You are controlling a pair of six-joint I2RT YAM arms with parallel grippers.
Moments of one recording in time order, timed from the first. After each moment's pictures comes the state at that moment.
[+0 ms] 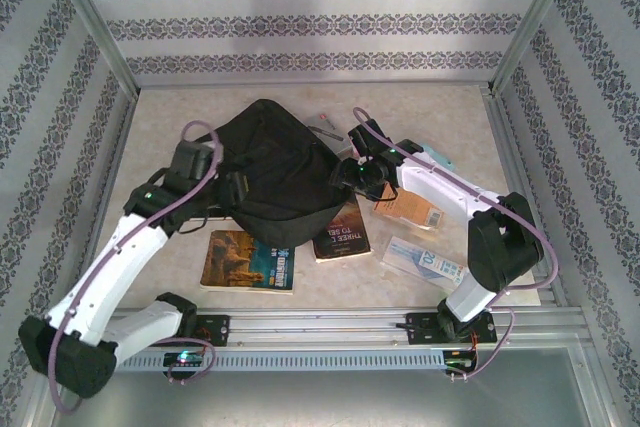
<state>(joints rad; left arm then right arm) -0.39 1.06 1.06 -0.85 -0.05 -0.46 0.53 1.63 1.23 -0.72 -0.17 0.86</state>
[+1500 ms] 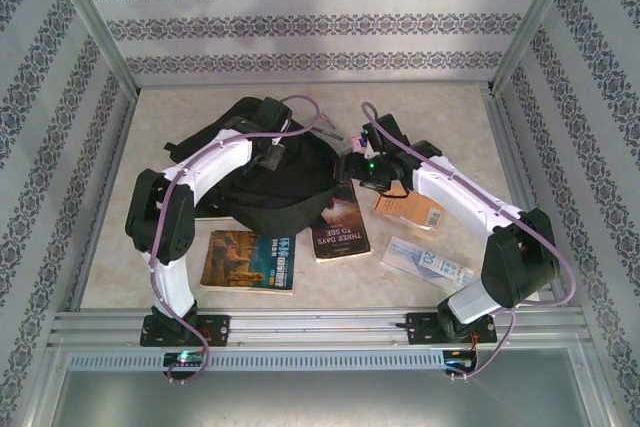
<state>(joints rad) -0.42 1.88 1.52 -0.76 -0.29 0.03 0.49 1.52 1.20 -0.67 -0.23 0.67</state>
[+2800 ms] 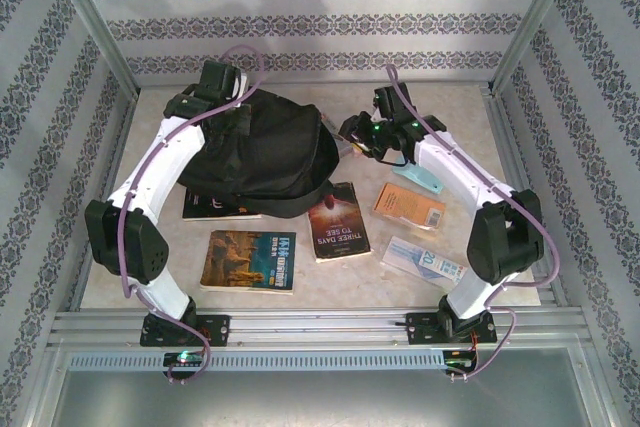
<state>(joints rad) -0.24 1.68 1.65 -0.85 -0.05 -0.12 0.38 1.66 1.40 -0.53 -0.35 0.93</state>
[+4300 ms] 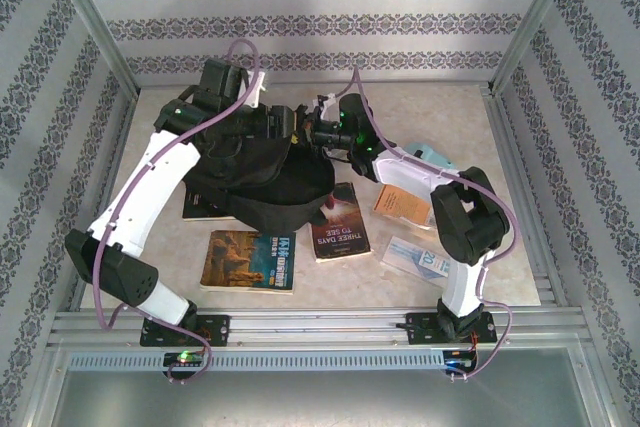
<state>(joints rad) -0.38 1.54 1.71 -0.91 0.27 -0.30 0.55 1.87 1.30 0.45 -0.71 1.53</state>
